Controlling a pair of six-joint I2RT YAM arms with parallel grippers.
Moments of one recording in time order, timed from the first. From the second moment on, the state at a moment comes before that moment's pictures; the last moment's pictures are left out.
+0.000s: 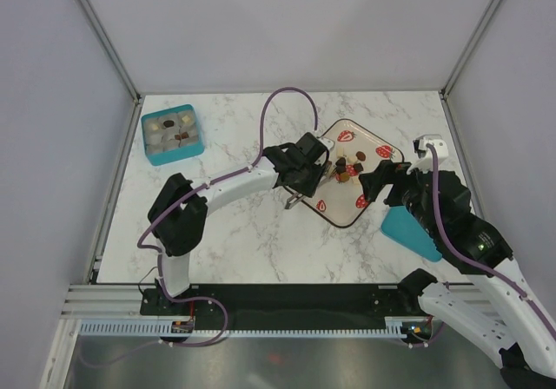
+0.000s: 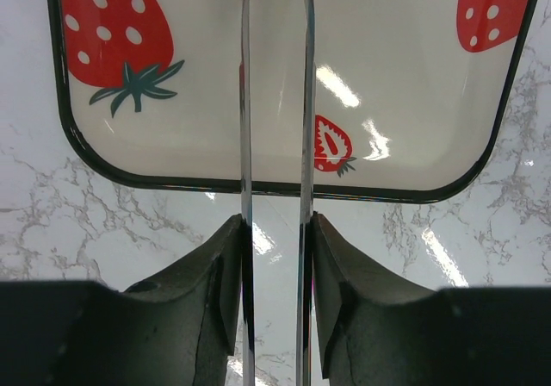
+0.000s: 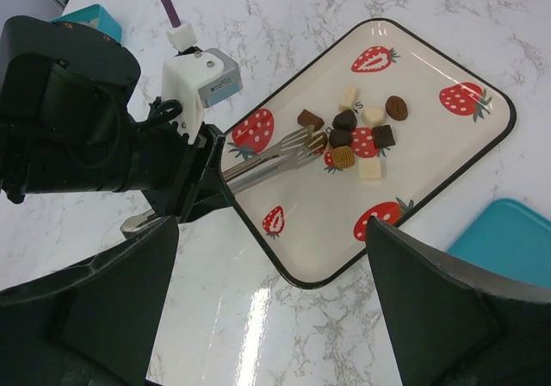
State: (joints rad) left arm -0.88 1.90 1.53 -0.60 -0.06 -0.26; right arm 0.59 0.66 0.99 -0.65 0.27 0.40
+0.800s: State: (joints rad) left arm -0.71 1.60 1.62 -0.89 -0.14 -0.35; right arm 0.59 0.62 0.99 -0.65 0.27 0.40
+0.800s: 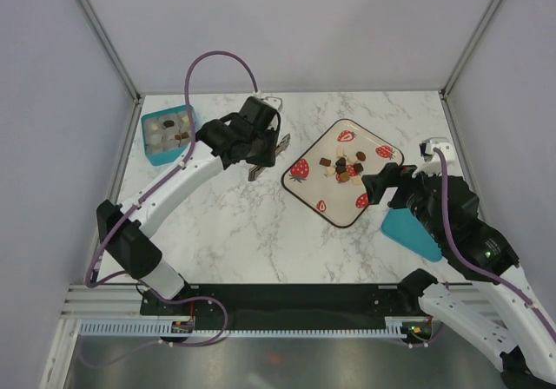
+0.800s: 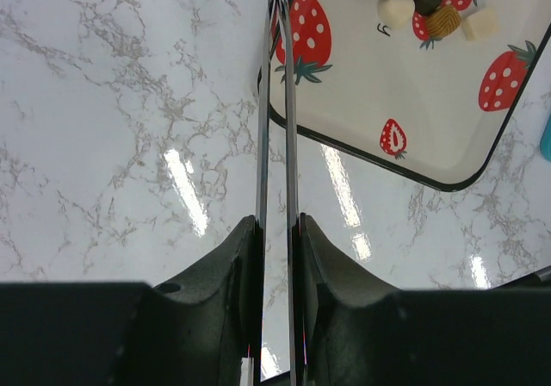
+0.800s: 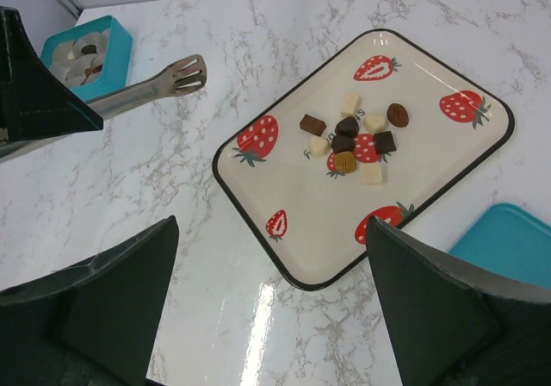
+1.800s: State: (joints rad) left arm -0.82 1.76 1.59 -0.75 0.00 -0.33; right arm 0.59 0.61 0.99 -0.65 0.26 0.40
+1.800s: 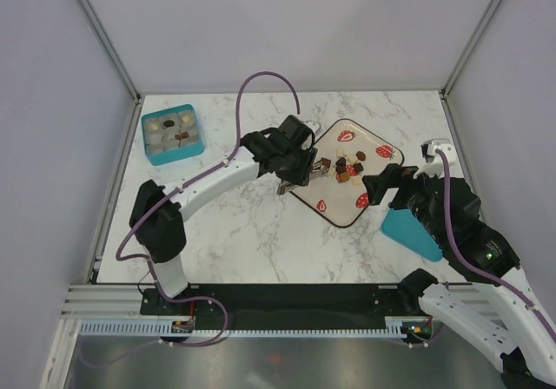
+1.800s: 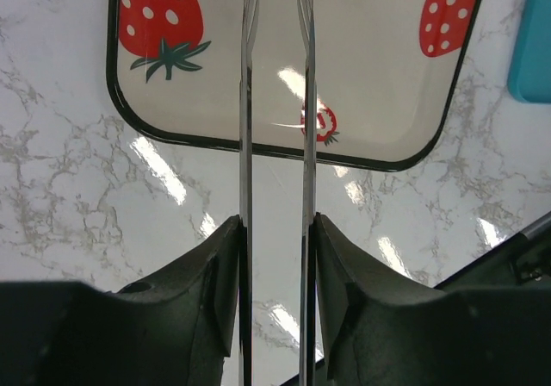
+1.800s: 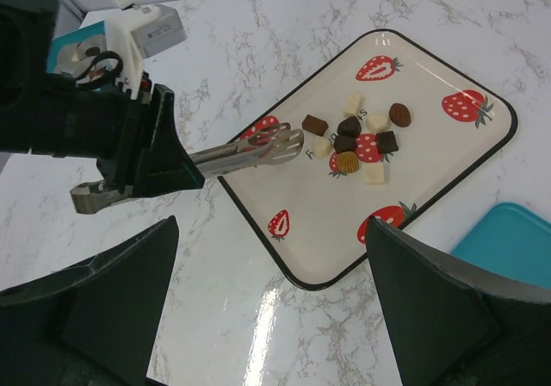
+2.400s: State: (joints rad) left arm -0.82 1.92 1.66 -0.72 -0.02 -0.31; right arm 0.59 0.60 0.97 -0.65 0.27 0.40
